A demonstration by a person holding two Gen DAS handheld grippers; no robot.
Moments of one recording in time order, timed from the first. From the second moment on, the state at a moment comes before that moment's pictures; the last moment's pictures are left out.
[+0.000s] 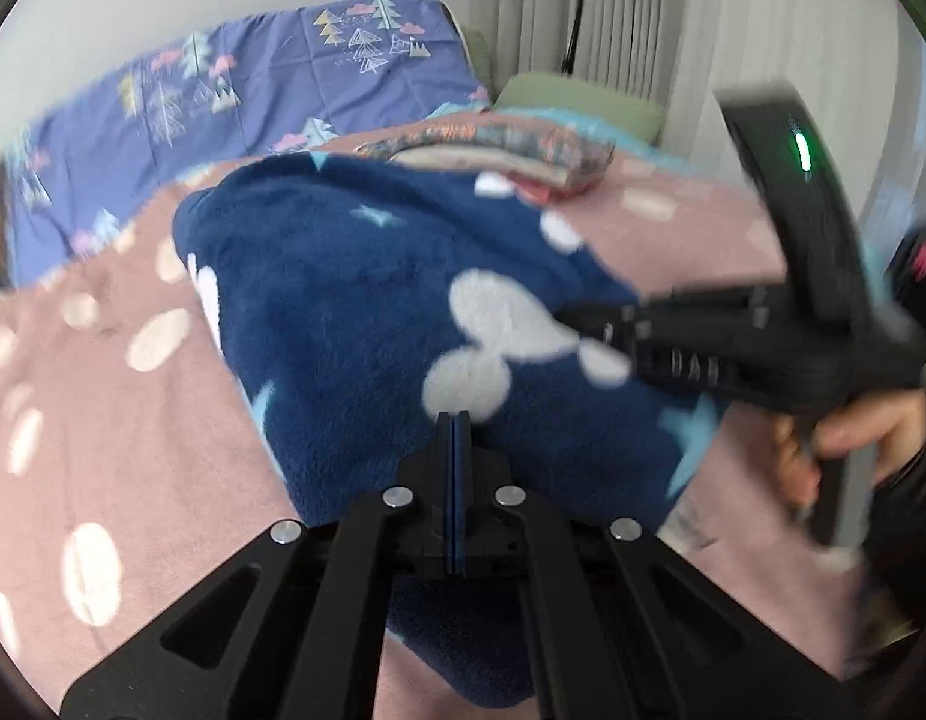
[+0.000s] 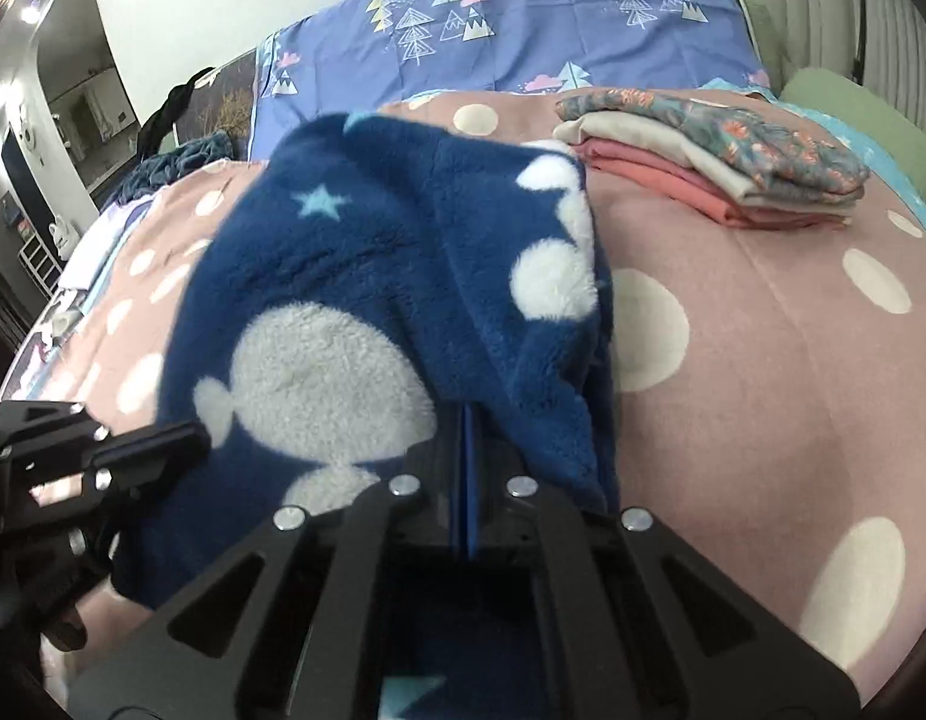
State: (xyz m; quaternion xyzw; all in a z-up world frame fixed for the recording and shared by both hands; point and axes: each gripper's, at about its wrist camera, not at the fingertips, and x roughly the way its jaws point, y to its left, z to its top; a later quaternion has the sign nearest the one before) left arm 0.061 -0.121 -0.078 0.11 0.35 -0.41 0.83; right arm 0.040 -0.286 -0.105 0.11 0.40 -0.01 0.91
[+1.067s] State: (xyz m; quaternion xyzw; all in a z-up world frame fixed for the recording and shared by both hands) left arm 0.283 -0.151 -0.132 0.06 0.40 -0.33 0.85; right arm 0.181 -0.311 -0.119 0.06 0.46 -0.01 0.88
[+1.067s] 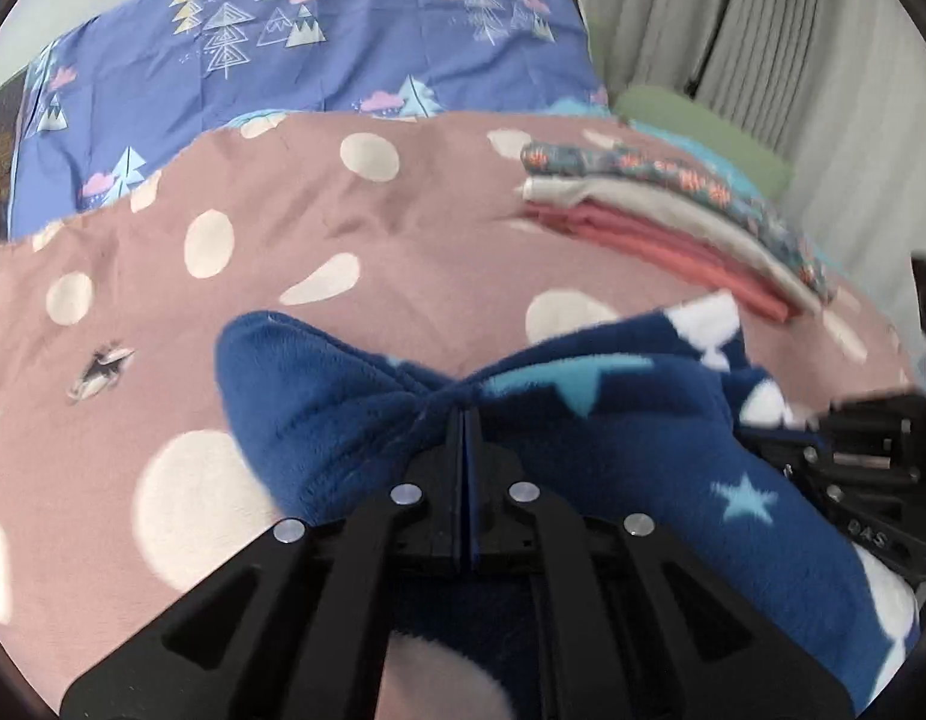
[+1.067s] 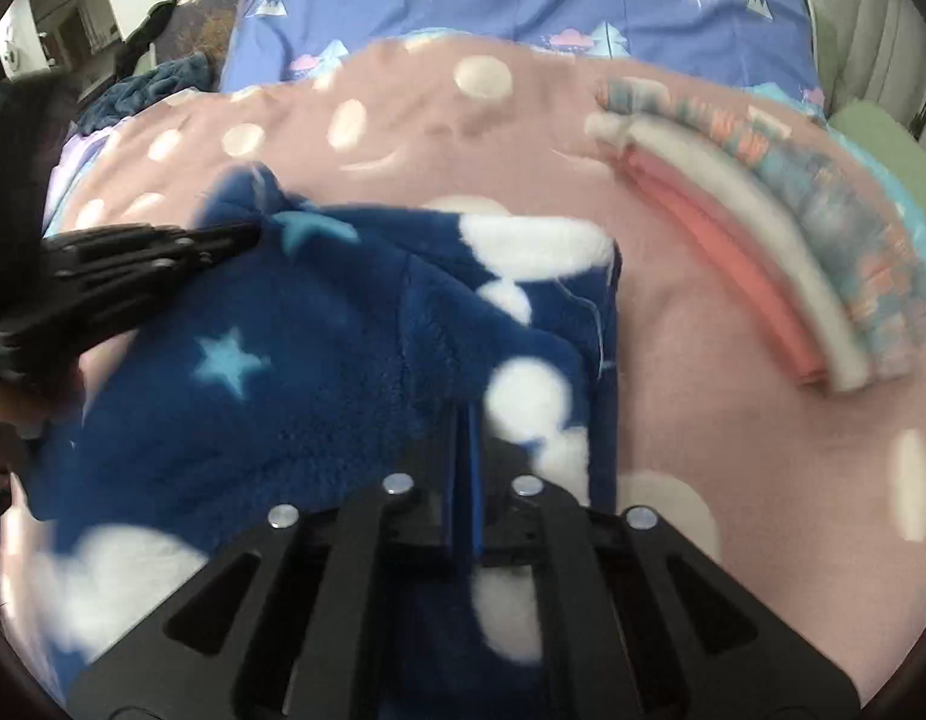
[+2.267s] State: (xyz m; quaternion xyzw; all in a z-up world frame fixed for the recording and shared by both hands) left arm 0.045 -0.133 -0.114 0.18 0.31 -0.47 0.81; right arm 0.013 -0.305 -0.108 0.17 0.42 0.07 0.89
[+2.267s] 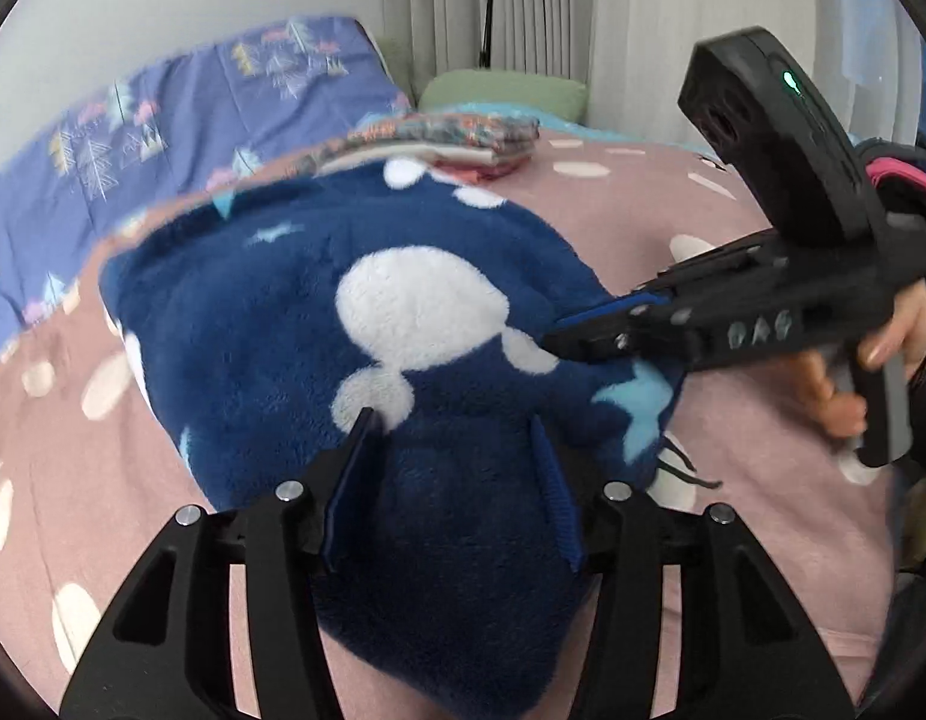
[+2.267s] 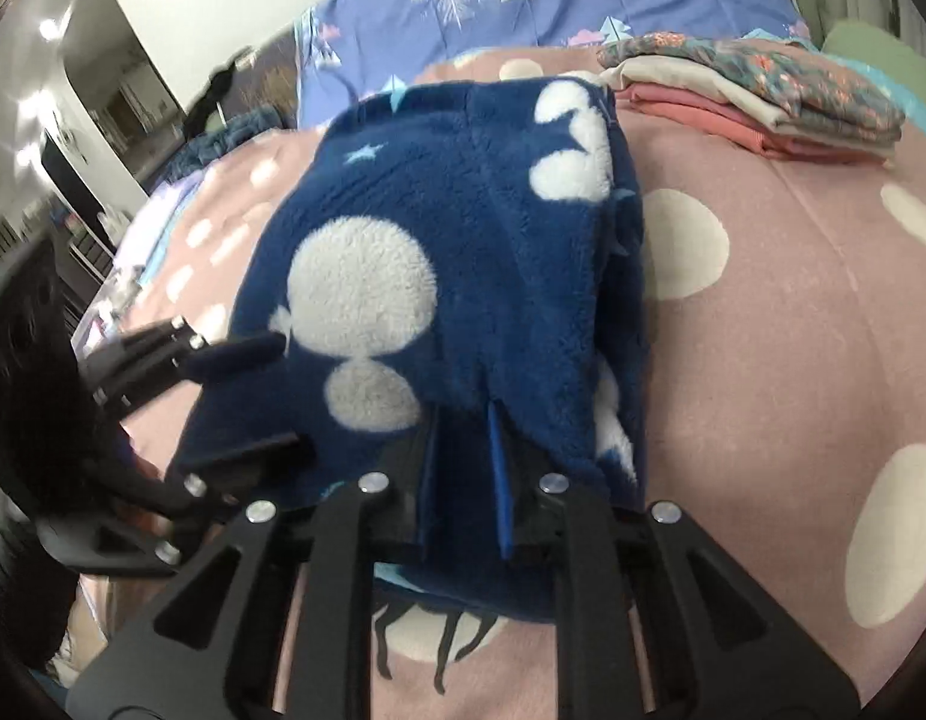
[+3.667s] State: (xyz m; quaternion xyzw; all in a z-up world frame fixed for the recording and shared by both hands) left arm 0.039 -0.134 -0.093 0.13 0.32 -0.44 0.83; right arm -0.015 -0.330 -0.145 0.48 0.35 -0.06 0.80
